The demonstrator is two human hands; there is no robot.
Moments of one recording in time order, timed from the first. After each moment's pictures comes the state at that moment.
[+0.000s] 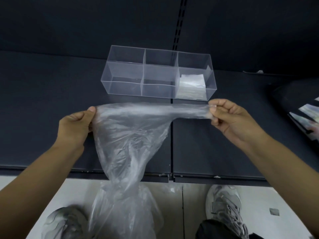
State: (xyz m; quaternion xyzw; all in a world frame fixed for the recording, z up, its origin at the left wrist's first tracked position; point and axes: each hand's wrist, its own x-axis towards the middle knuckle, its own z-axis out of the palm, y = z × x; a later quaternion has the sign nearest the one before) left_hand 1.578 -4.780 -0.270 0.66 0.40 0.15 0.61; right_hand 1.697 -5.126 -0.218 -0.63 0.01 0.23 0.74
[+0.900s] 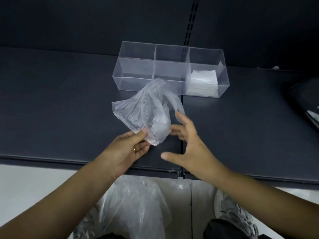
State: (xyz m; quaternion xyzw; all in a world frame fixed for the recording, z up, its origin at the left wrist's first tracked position) left_hand 1.555 -4.865 -0.259 0.43 0.38 -0.12 0.81; right_hand 1.604 -5.056 -0.247 -0.78 -0.21 0.28 0.52
